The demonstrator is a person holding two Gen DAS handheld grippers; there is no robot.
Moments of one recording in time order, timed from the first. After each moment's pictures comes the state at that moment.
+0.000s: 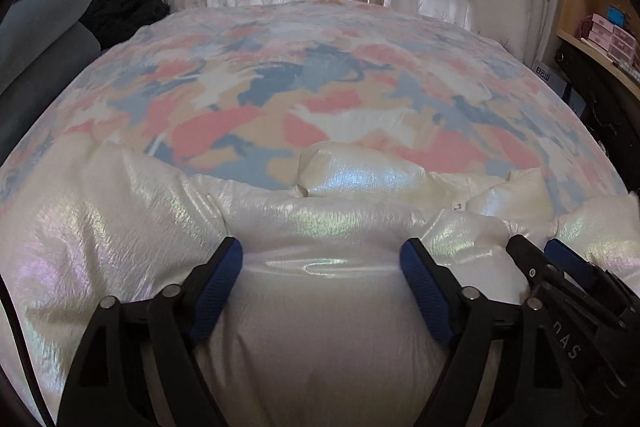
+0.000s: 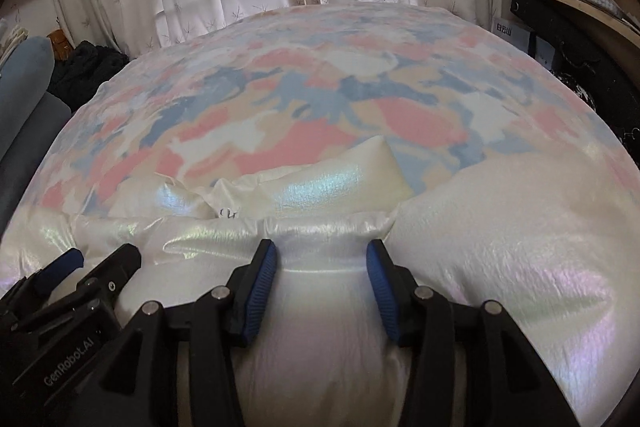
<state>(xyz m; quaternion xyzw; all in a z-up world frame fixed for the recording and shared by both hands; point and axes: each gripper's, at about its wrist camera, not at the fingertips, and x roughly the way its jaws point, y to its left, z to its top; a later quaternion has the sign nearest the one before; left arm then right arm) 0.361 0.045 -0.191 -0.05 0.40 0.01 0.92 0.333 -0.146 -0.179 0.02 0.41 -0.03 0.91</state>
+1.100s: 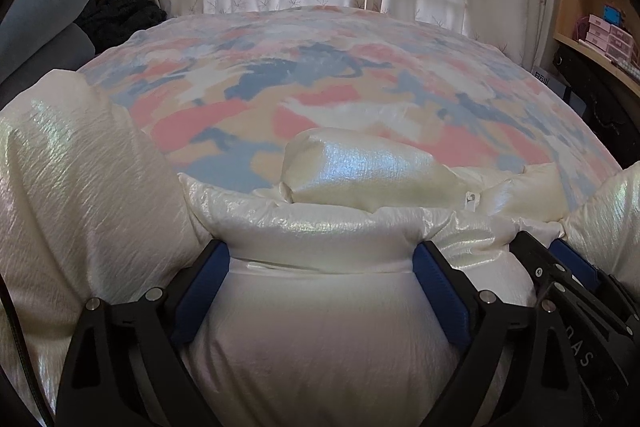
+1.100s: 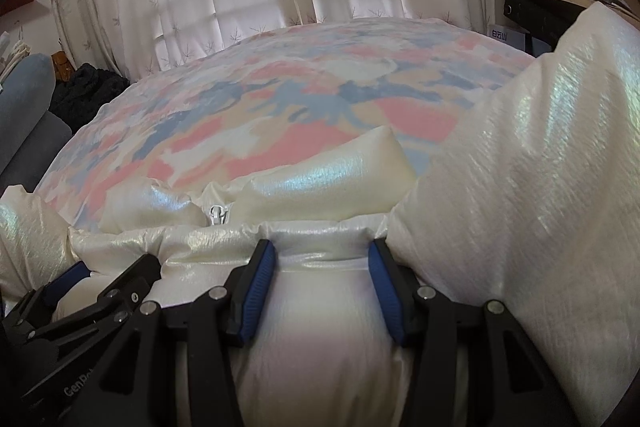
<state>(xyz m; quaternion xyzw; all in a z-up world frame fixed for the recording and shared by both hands) 0.373 0.043 -0.220 -0.05 0.38 0.01 0.92 0.334 -0.152 -0.207 0.05 0.36 -0.02 0.93</state>
